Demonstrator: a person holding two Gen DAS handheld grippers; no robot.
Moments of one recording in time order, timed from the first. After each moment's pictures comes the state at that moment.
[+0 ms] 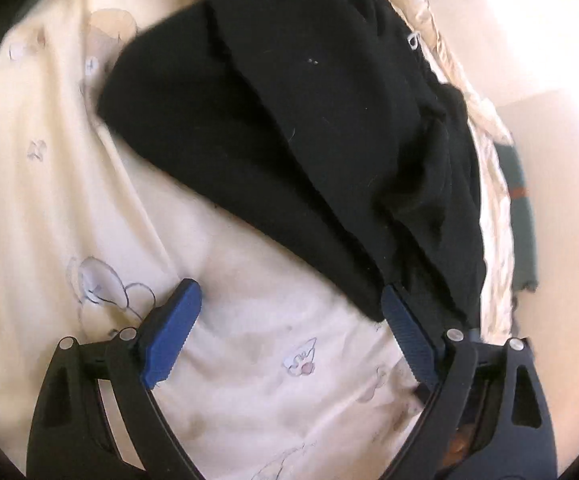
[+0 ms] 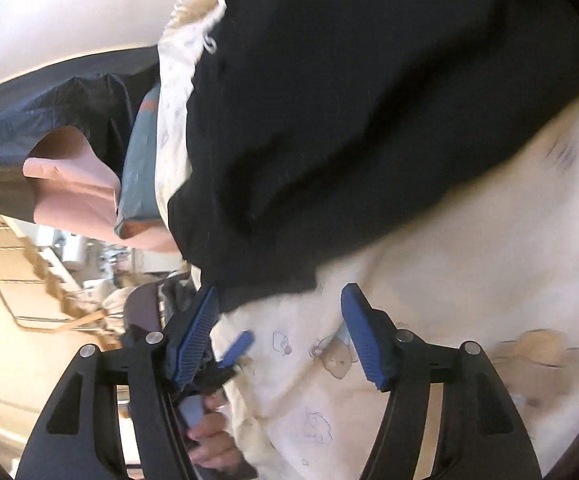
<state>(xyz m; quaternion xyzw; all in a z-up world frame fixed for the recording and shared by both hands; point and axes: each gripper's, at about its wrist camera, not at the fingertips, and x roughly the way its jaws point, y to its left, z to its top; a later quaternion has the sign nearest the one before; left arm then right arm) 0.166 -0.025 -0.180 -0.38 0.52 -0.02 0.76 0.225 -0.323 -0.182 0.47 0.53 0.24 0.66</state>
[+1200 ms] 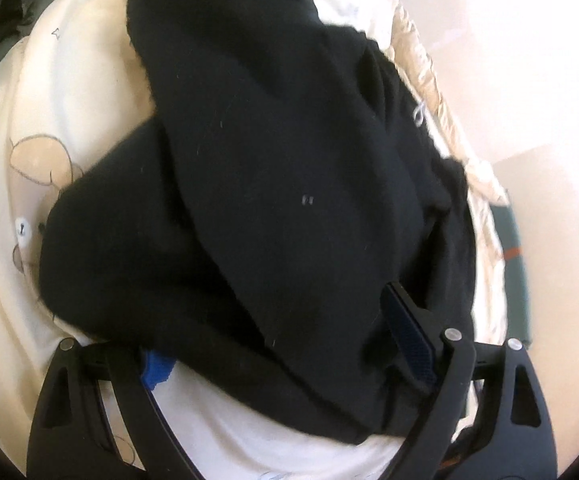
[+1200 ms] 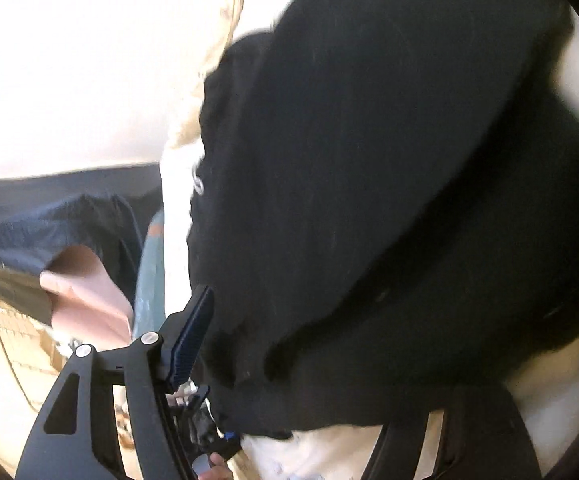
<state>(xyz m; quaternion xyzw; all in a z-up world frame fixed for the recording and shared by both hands) 0.221 0.011 -0.180 -0.43 0.43 0.02 0.79 0.250 -0.401 -0.194 0.57 0.36 0.12 0.73</state>
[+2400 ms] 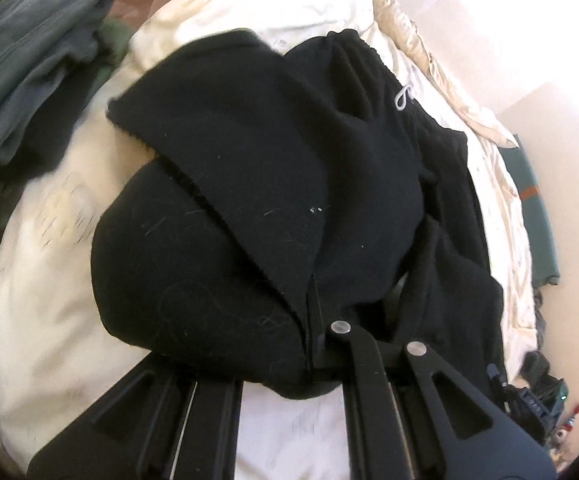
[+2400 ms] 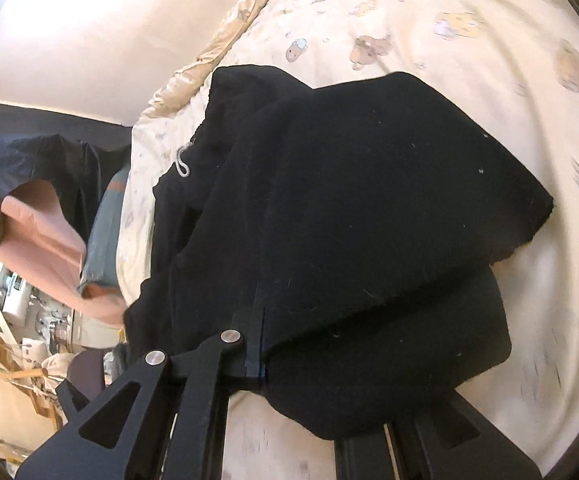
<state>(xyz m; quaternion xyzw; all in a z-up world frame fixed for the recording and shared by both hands) 0.095 0.018 -0.094 -0.31 0.50 0.03 0.81 0.129 -0.405 -0.095 0.42 0.44 0.06 0.79</state>
